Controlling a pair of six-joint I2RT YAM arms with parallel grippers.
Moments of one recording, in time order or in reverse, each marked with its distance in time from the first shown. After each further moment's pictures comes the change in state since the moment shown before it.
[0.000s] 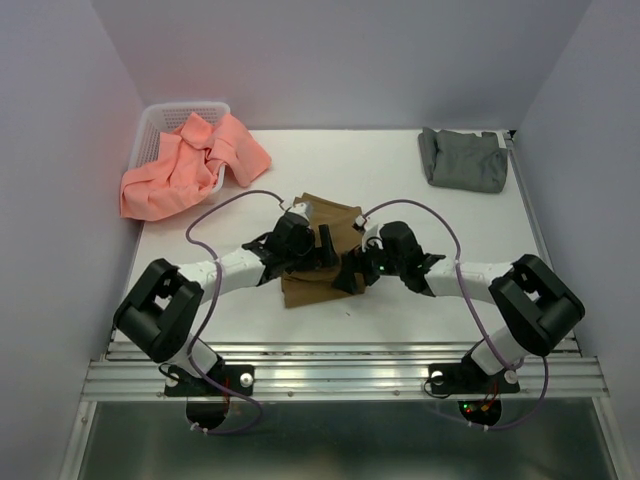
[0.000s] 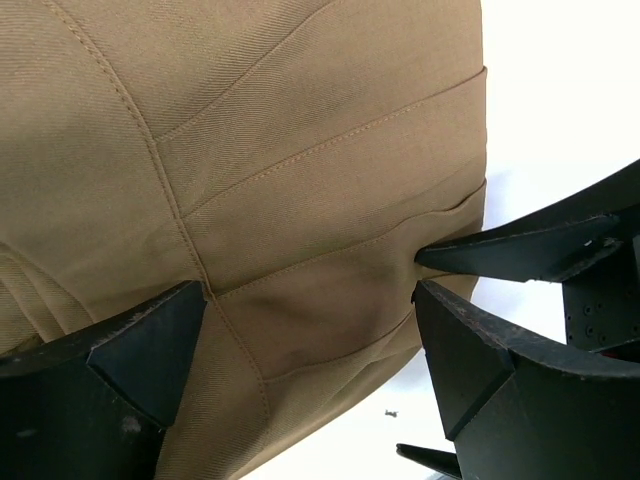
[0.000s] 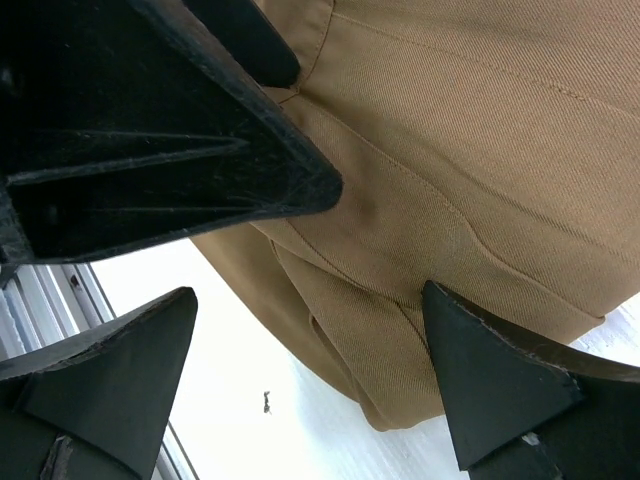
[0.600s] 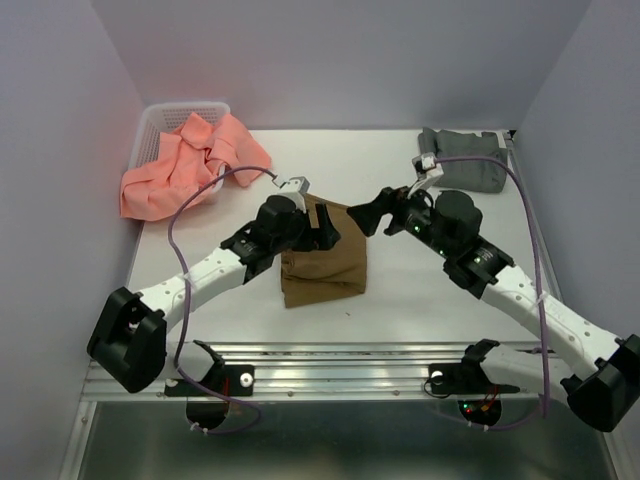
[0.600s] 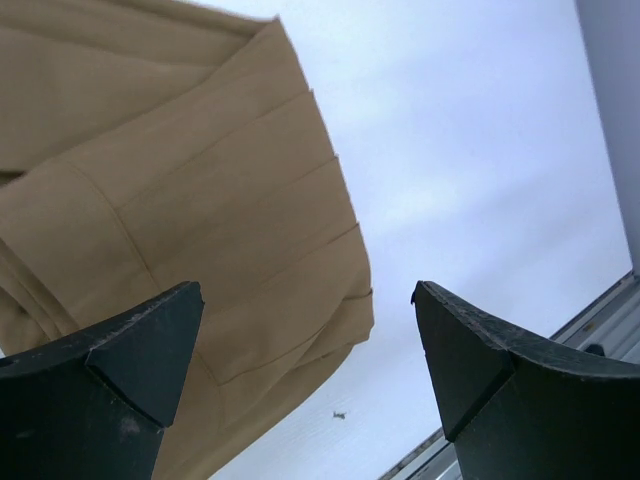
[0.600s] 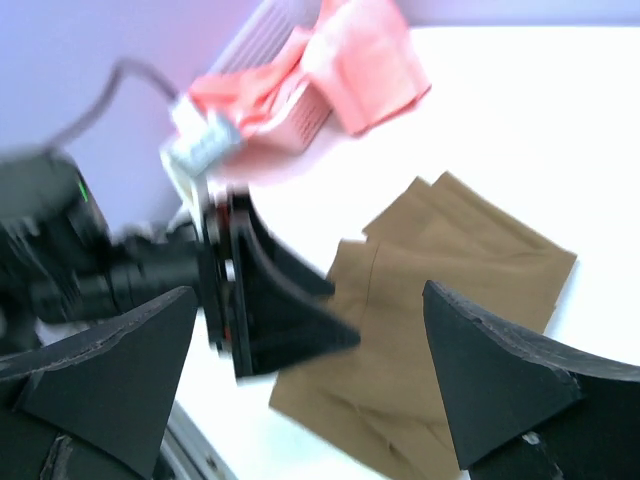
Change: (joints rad) left arm 0.012 -0.200 0.111 -0.065 0.011 0.114; right arm -0.002 -0.485 0.238 -0.218 0.363 0.177
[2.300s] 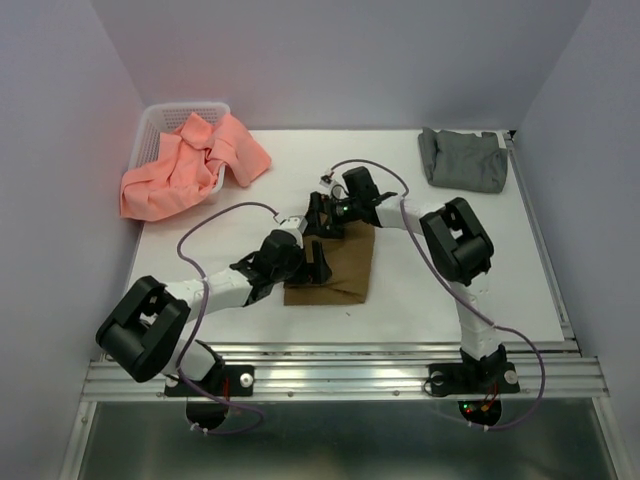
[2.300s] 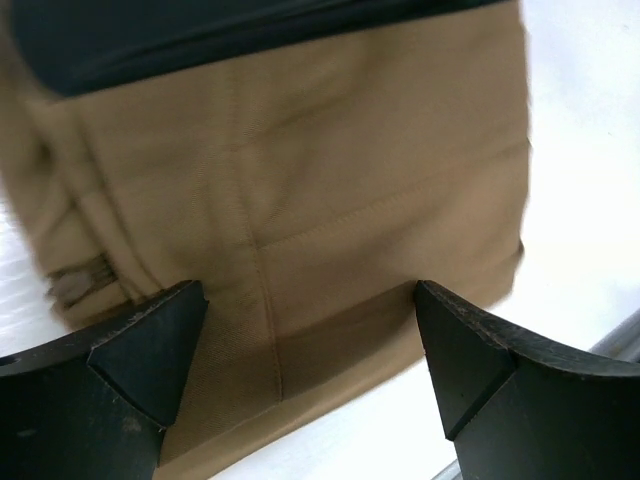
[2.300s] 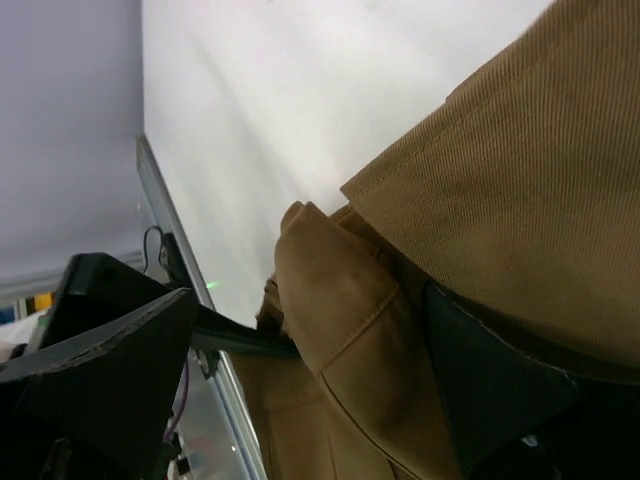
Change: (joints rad) left arm -0.013 0.069 -0.327 0.230 0.024 -0.015; right arm -0.095 1.184 0.643 -0.117 -0.716 0.124
